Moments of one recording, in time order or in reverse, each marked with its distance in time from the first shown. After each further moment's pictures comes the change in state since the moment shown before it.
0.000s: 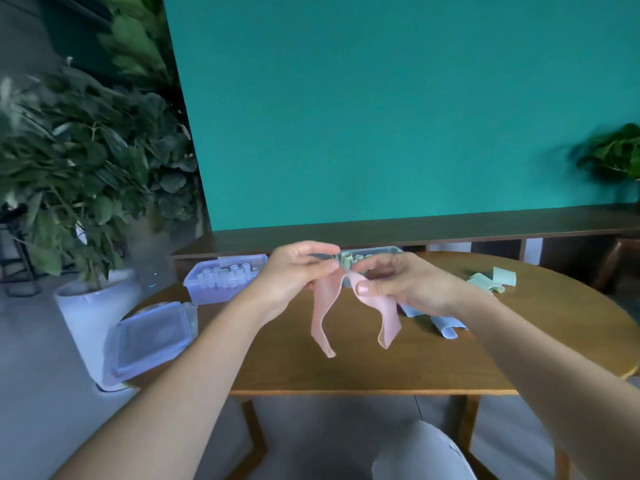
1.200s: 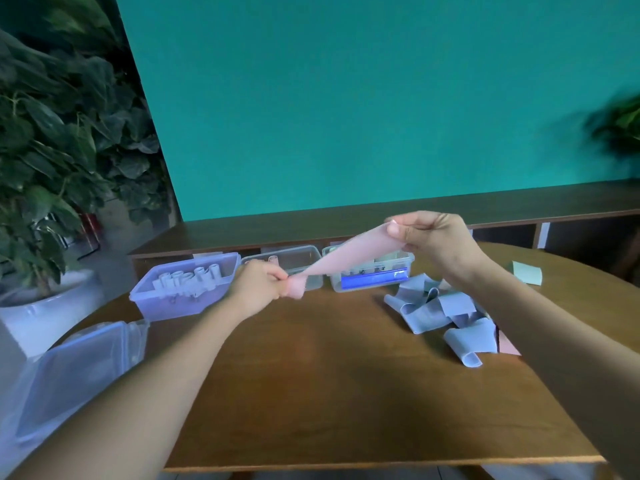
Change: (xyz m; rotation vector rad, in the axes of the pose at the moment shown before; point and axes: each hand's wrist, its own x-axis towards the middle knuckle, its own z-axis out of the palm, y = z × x) left_hand 0.145 -0.142 -0.040 0.588 0.132 -0.126; right_hand 0.102 0.063 -0.084 0.157 0.500 -0.188
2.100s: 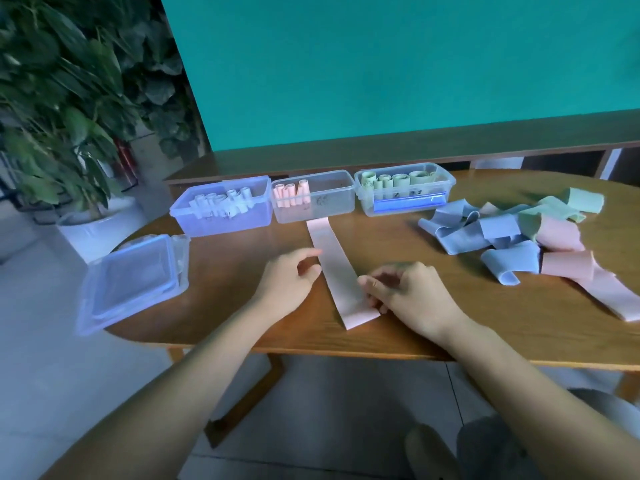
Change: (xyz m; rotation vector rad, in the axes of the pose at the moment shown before) left_hand -0.114 -0.040 0.049 0.017 0.017 0.013; right_hand -0.144 0.066 0.088 -0.558 -0.293 0.063
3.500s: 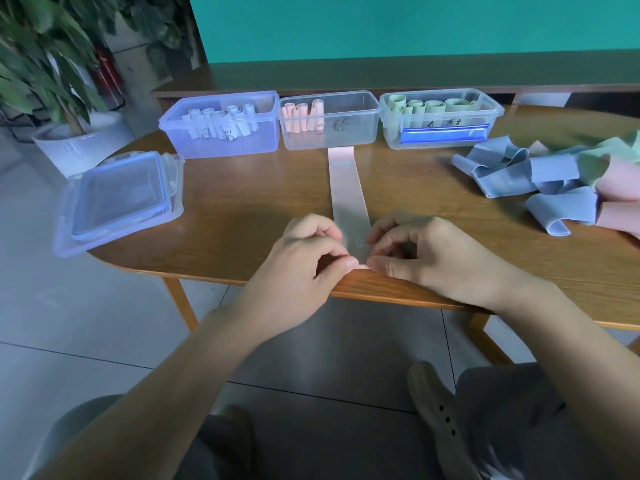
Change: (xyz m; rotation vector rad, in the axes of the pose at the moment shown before) left_hand -0.092 0.016 -0.009 0.133 -0.018 0.251; right_hand -0.004 0.000 0.007 -0.083 -0.341 -0.180
